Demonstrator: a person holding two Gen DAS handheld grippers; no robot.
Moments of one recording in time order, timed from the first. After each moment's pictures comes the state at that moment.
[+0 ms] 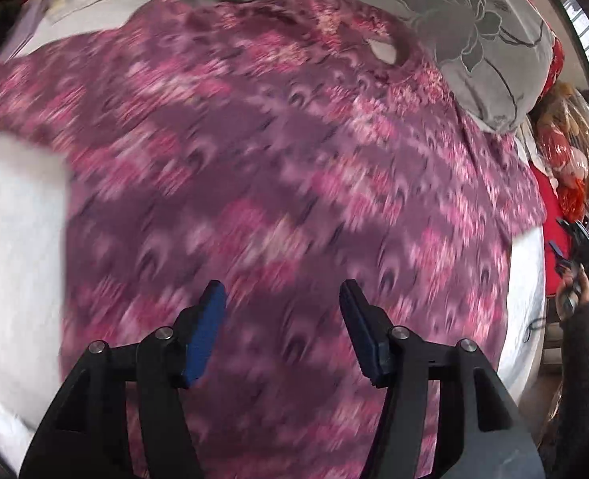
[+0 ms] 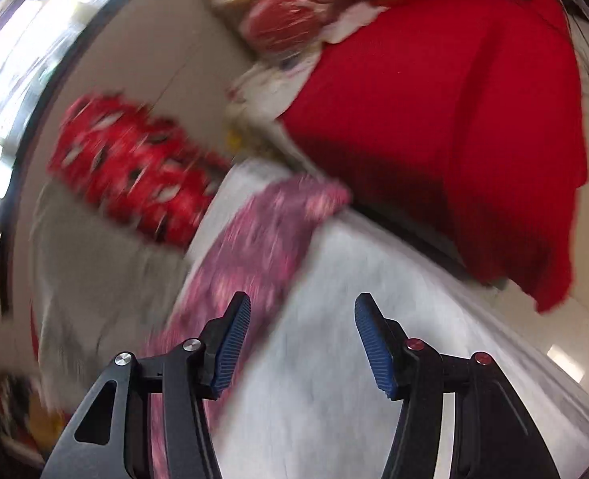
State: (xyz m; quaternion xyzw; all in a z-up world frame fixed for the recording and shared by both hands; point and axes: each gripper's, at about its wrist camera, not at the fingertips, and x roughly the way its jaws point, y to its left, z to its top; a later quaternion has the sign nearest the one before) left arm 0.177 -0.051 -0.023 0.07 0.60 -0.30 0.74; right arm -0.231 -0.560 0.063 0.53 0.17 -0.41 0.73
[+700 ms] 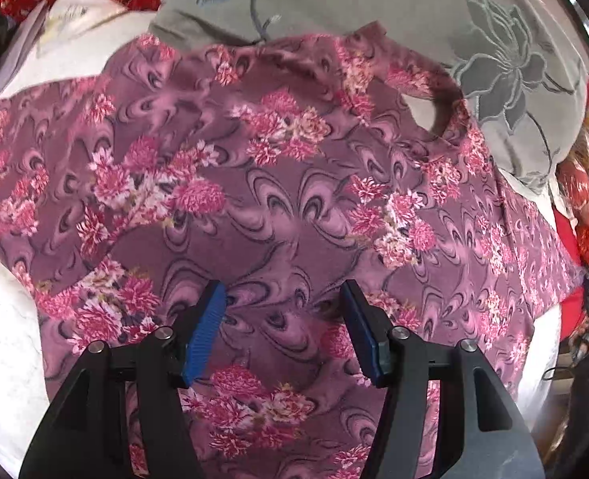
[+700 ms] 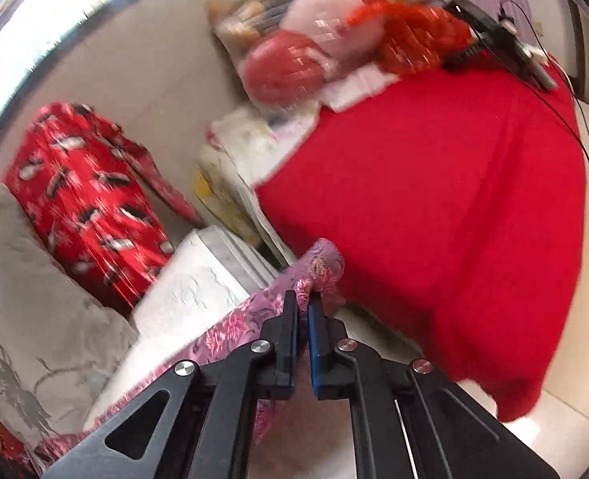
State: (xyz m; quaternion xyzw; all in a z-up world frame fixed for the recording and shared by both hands) left arm 0.237 -0.085 -0.031 0.06 0.57 -0.27 0.77; right arm -0.225 -0.579 0.089 0.40 0.18 -0.49 0.76
